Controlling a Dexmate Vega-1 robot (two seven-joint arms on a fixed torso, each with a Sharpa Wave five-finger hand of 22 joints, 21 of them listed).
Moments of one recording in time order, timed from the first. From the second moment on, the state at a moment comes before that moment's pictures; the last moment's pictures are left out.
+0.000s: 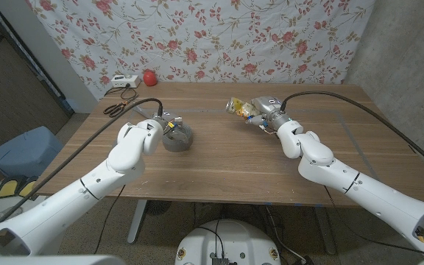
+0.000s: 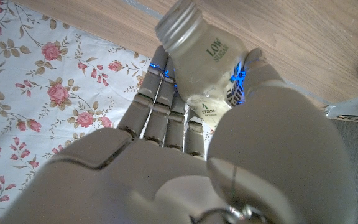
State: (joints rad) left arm 0.91 0.78 0.54 -2.10 1.19 0.52 -0.68; left_hand 0.57 -0.14 0.45 -0.15 0.24 0.60 -0.07 0.27 0.19 0.48 -0.11 0.32 0.24 0.15 0.00 0.23 0.19 -0.14 0.19 0.55 0.19; right arm -0.76 -0.73 -0.75 -1.90 -0.77 -0.48 -0.04; right_hand 0.97 -0.05 0.33 -0.06 0.20 0.63 0.11 0.31 0.18 0.75 0.15 0.52 0.28 0.80 0.09 0.59 0.53 0.68 0.02 0.55 0.22
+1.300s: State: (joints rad) left arm 0.96 0.59 0.55 -1.97 1.57 0.37 -0.78; left_hand 0.76 -0.03 0.45 -0.17 0.21 0.82 -0.11 0.30 0.19 0.77 -0.17 0.34 0.22 0.28 -0.02 0.26 0.18 -0.05 0.16 0.52 0.19; right arm -0.76 -0.74 -0.74 -1.88 -0.73 -0.44 -0.07; right_hand 0.97 -0.05 0.32 -0.06 0.20 0.63 0.11 0.29 0.18 0.75 0.15 0.51 0.30 0.80 0.09 0.58 0.54 0.67 0.03 0.57 0.22
